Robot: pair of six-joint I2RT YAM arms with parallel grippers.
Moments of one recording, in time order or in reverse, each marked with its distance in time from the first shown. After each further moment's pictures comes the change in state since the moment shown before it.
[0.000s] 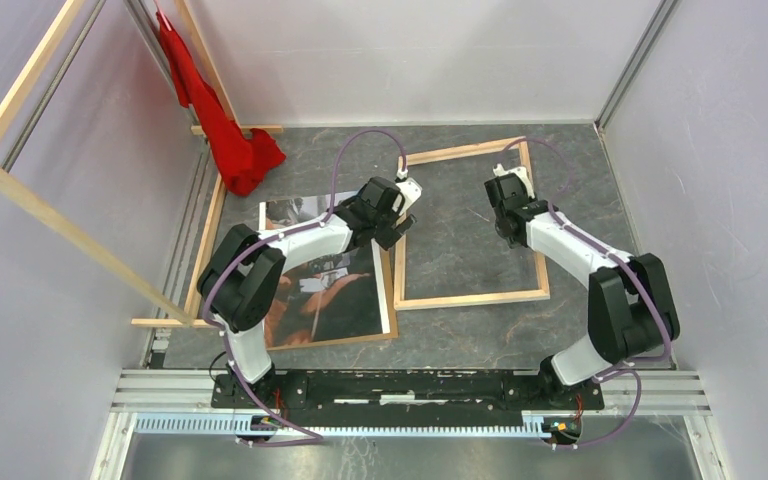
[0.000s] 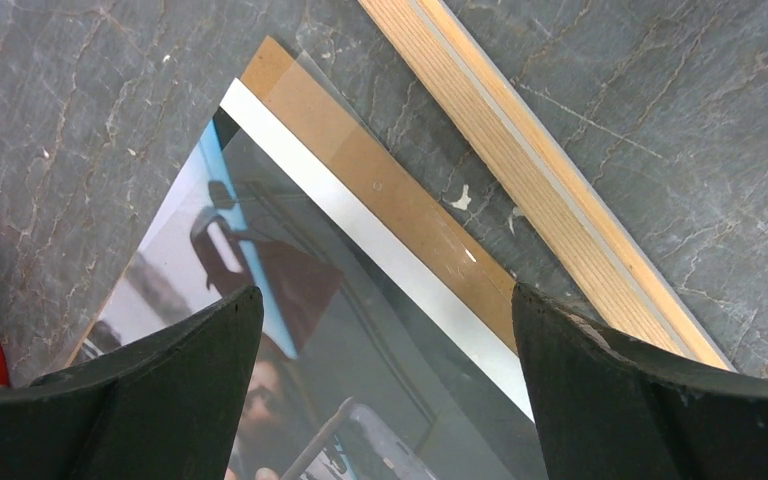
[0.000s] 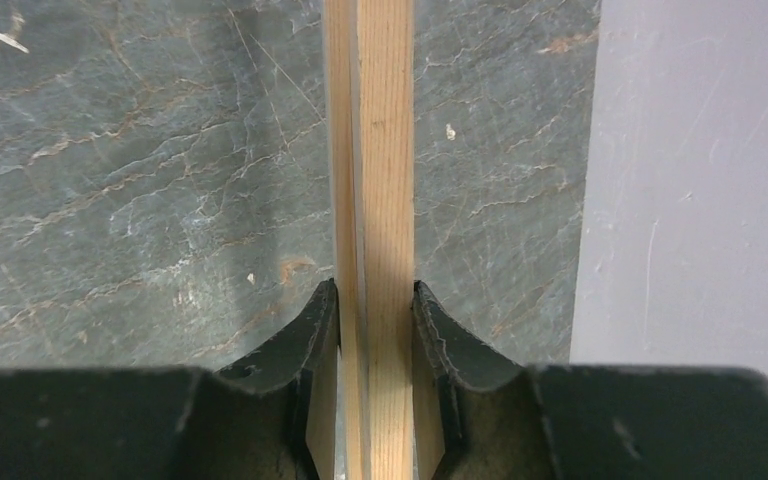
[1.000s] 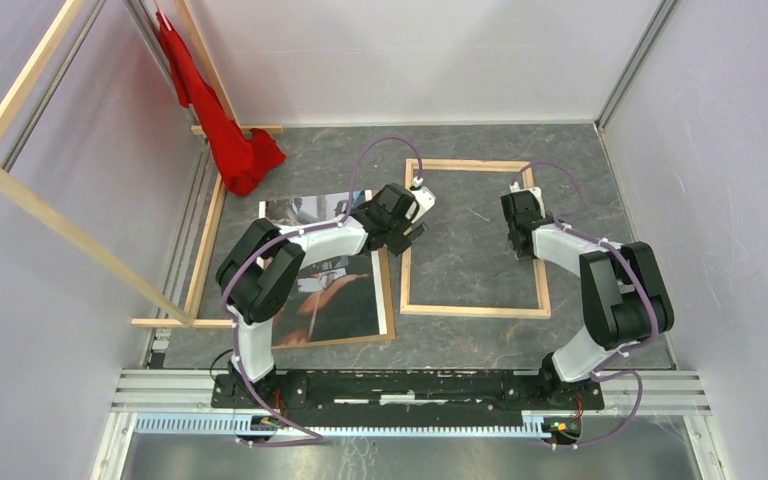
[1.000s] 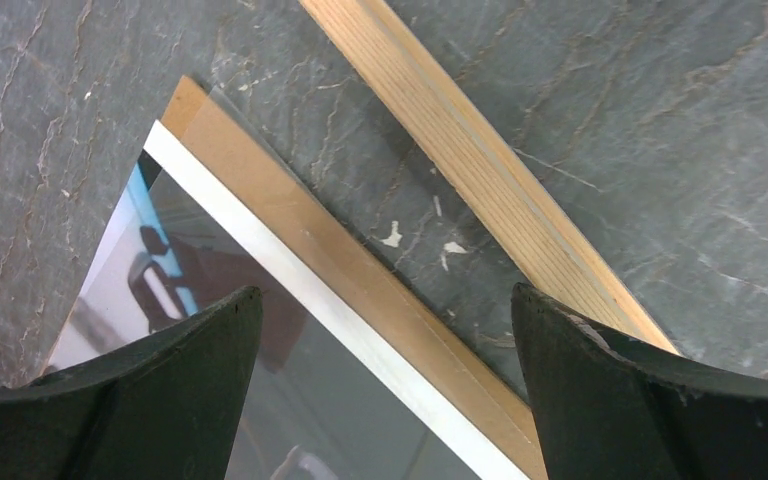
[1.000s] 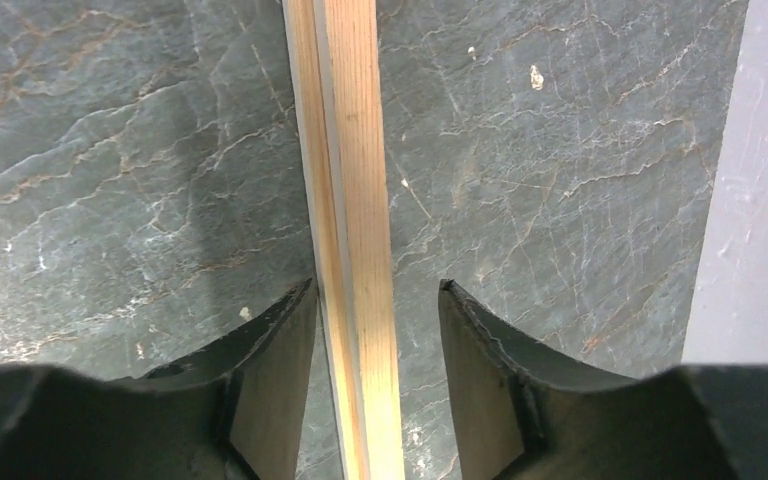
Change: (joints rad) left arm -0.044 0.101 0.061 0.003 0.006 -0.001; right arm -0.116 0.097 -0.193 0.236 -0.107 0.048
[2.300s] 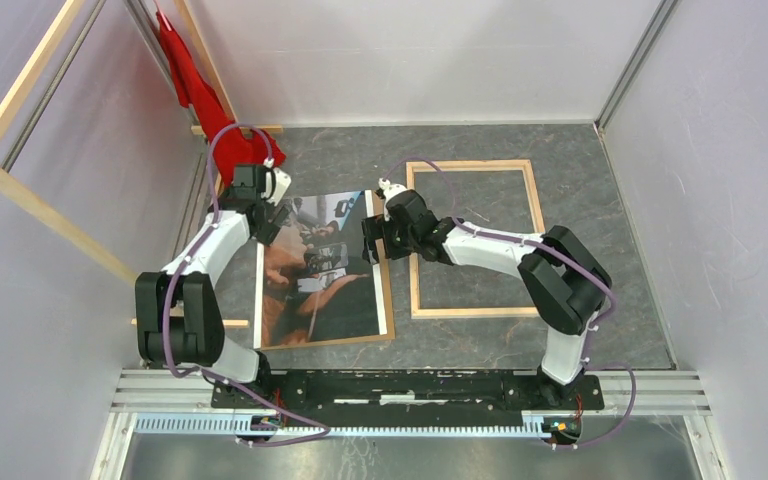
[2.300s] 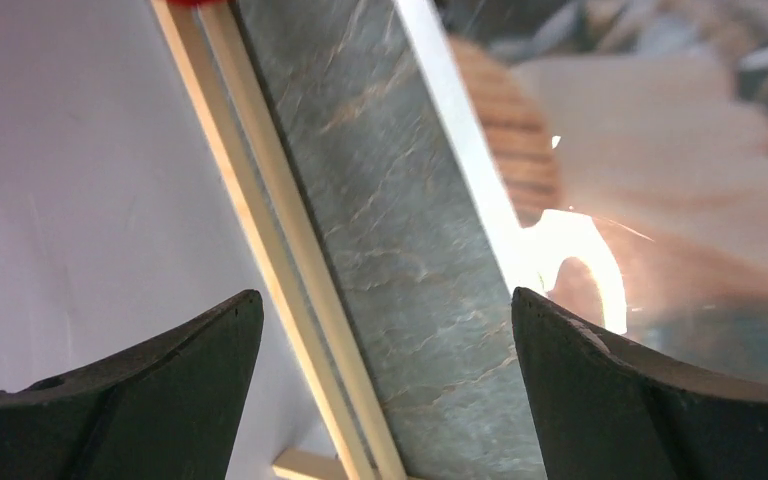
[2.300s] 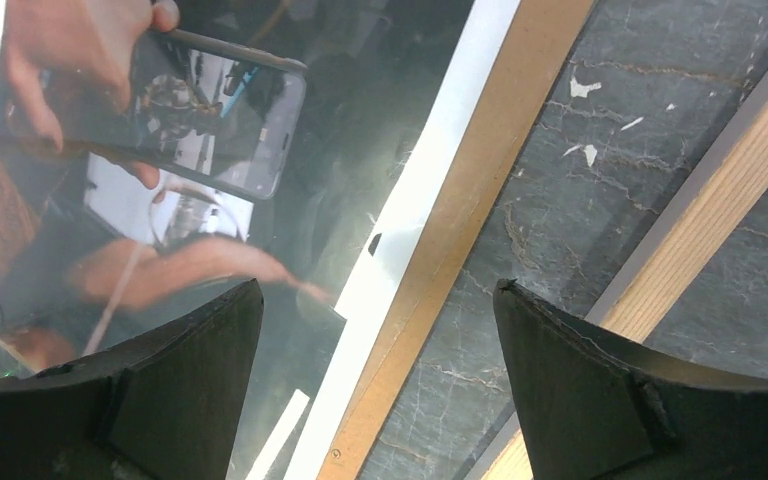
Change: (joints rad) left arm 0.675 -0.433 -0.182 -0.345 -0.025 0.242; right arm 0.569 0.209 0.359 0.211 -0.626 0.357
